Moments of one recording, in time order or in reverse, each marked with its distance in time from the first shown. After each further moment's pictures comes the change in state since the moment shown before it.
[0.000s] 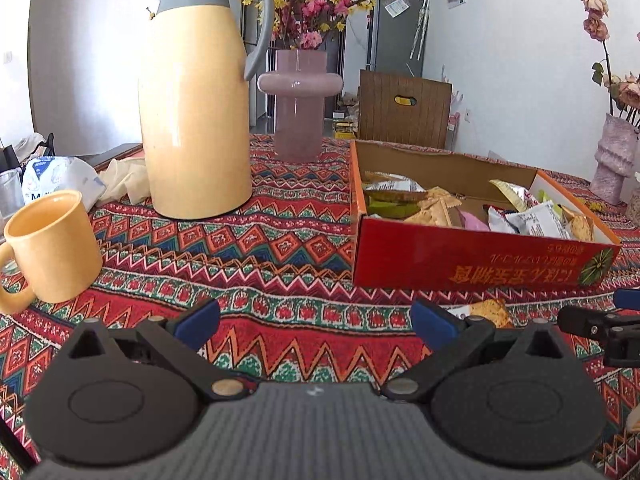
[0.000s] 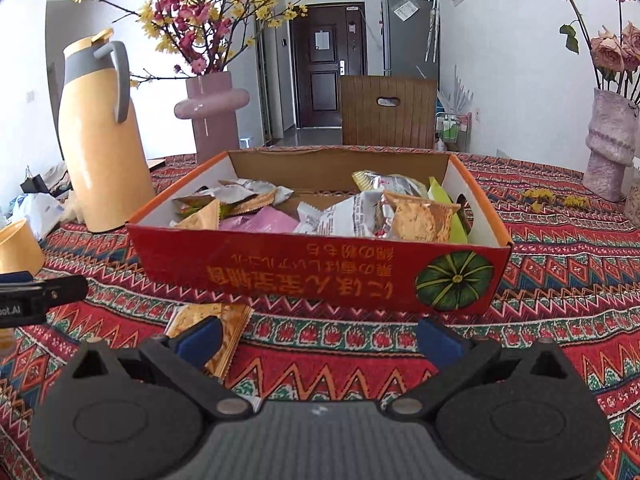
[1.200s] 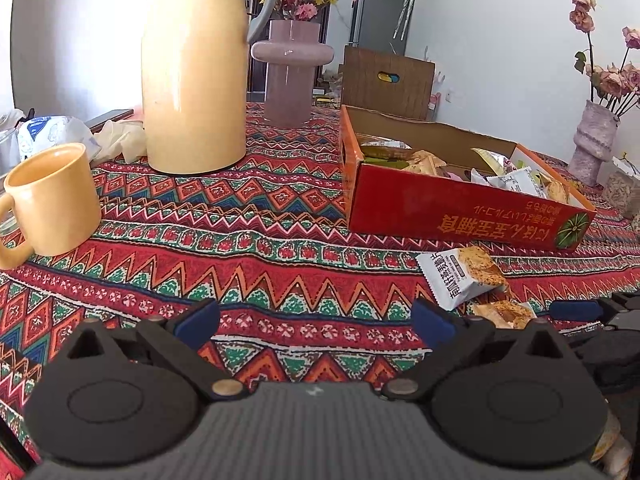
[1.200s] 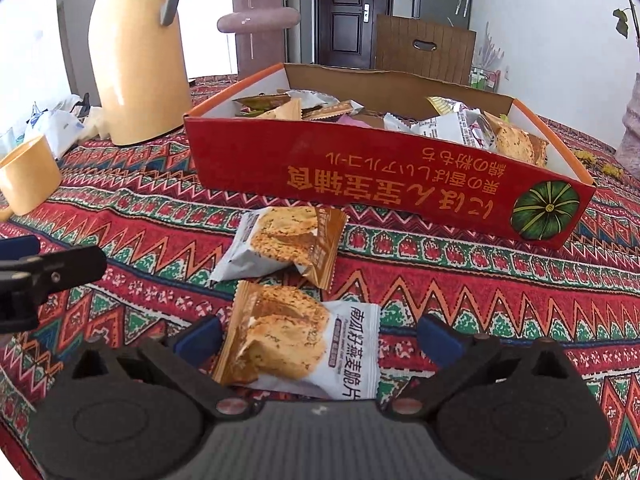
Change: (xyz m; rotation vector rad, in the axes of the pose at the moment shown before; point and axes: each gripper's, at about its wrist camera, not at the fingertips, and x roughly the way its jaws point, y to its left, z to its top) left arm -0.019 0.019 -0.025 -0.011 0.067 -0.078; right arm 0.019 0.061 -0.027 -0.072 0.188 0.012
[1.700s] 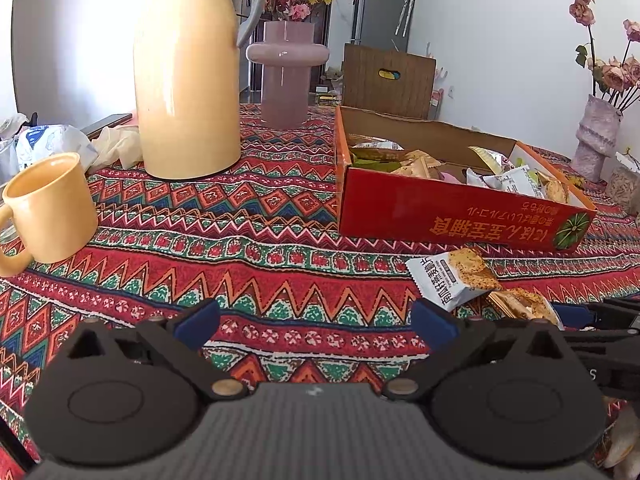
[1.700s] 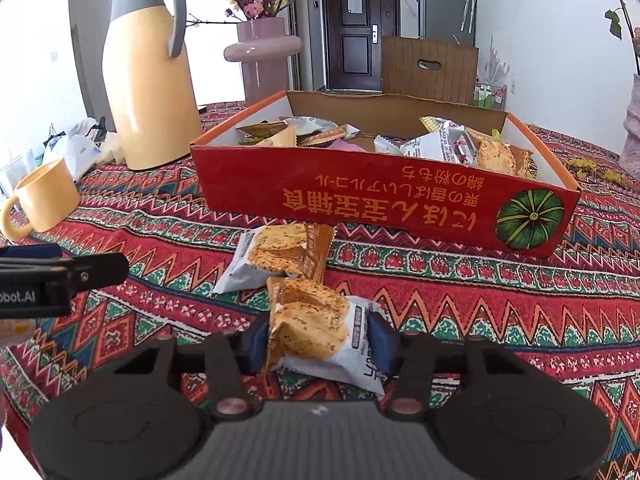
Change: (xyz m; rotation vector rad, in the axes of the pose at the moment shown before) left arm 0.002 -0.014 0.007 0.010 0.012 0.019; right arm -0.019 -0.023 -0.005 0.021 -0.089 0.052
